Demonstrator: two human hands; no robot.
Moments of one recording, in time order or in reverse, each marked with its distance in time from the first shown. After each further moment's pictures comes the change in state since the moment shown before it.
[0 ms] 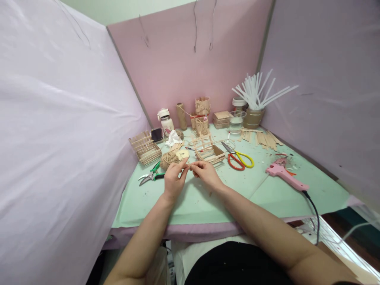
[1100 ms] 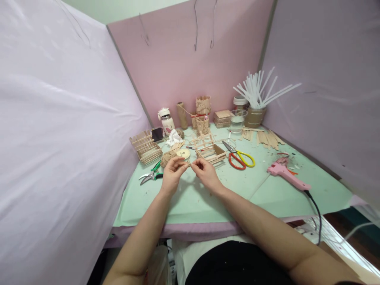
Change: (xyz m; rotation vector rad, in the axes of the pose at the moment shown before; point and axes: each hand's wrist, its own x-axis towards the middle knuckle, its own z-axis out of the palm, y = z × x) left_hand 0.009 -0.002 -0.001 -0.773 -0.034 -0.776; right_hand -0.004 0.003 0.005 -0.178 0.103 -0.218
